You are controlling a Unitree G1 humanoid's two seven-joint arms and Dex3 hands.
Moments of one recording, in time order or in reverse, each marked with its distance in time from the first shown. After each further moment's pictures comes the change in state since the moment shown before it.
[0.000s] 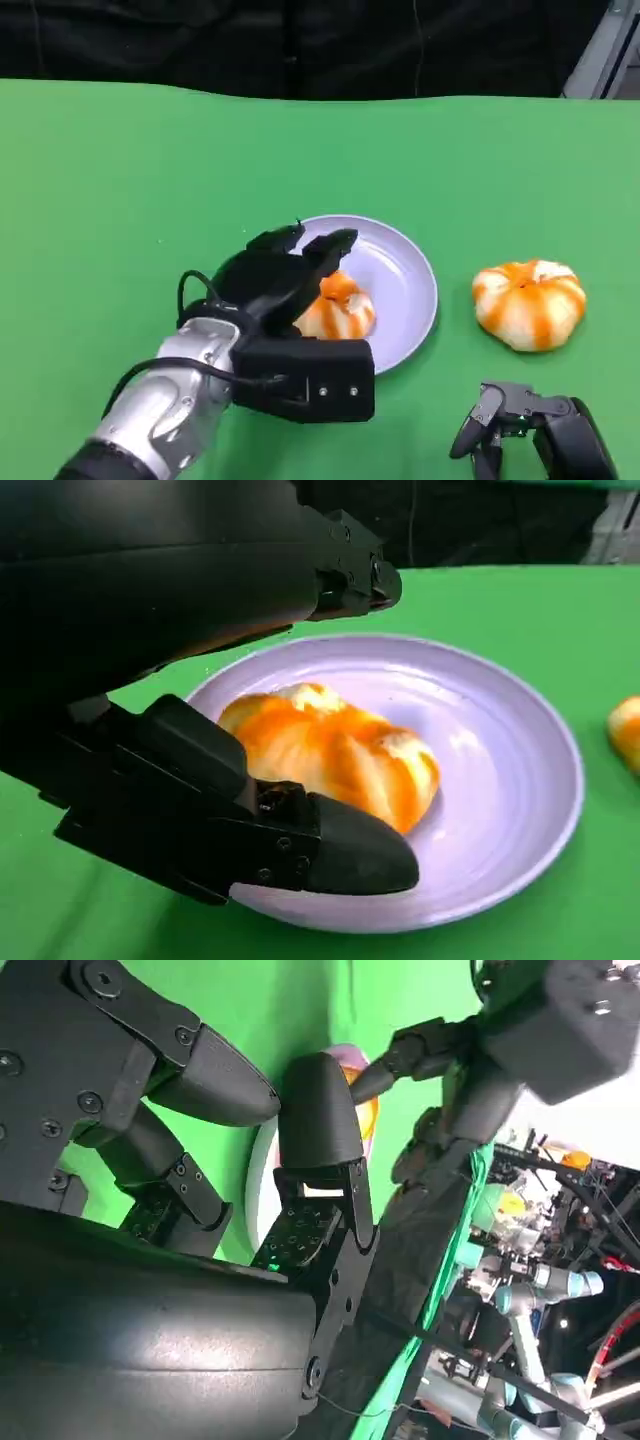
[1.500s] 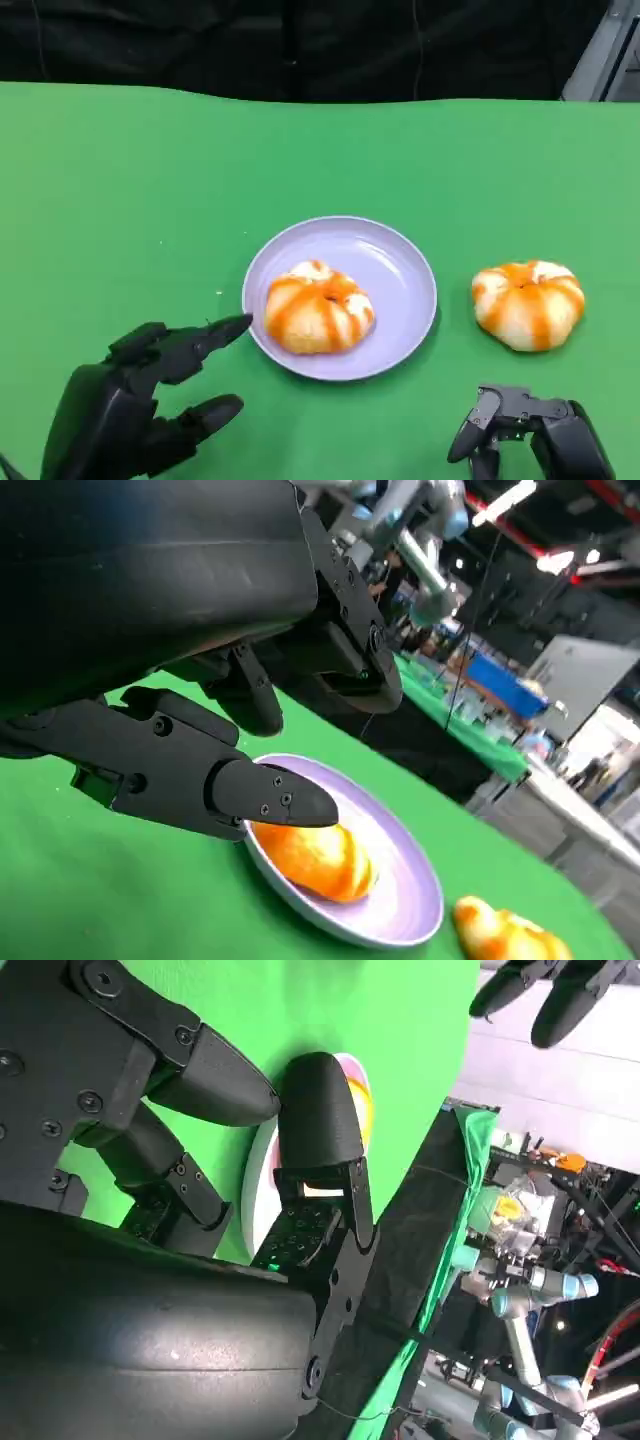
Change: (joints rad) left arm 0.624 0.085 0.419 -0.237 -0.288 -0.723 0.354; right arm 0.016 0.003 0.007 -0.026 0.005 0.013 0.009
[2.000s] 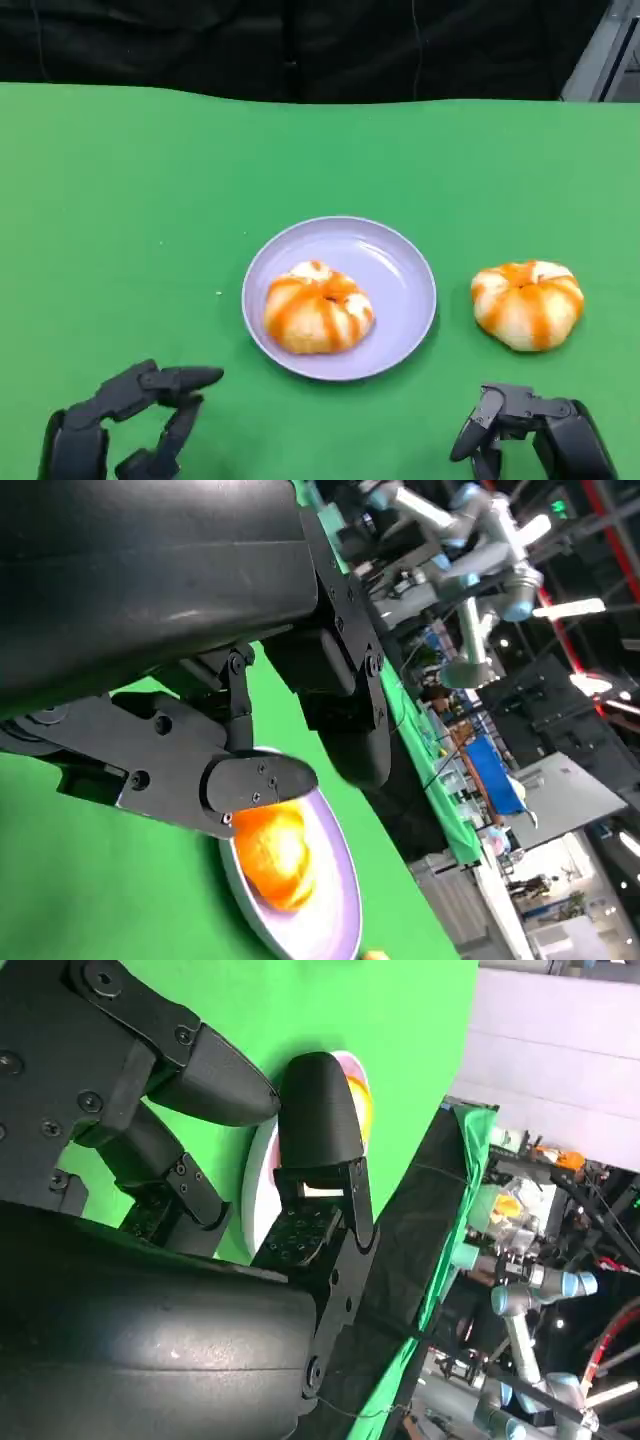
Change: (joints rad) left arm 0.066 -0.129 0.036 0.132 -0.343 -0.143 -0.113; right arm -0.001 -0.005 -0.001 0.001 0.015 -0.001 0.007
